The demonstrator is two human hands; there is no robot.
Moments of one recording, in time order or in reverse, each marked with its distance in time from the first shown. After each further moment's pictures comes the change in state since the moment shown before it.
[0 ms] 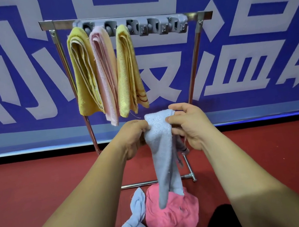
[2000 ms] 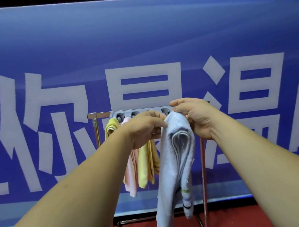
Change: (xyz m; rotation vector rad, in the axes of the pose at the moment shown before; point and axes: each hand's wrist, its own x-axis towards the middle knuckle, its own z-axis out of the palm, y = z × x) left_hand -0.074 0.251 0.038 0.377 -0.278 0.443; right_hand -0.034 -0.243 0.032 -0.052 -0.137 -0.357
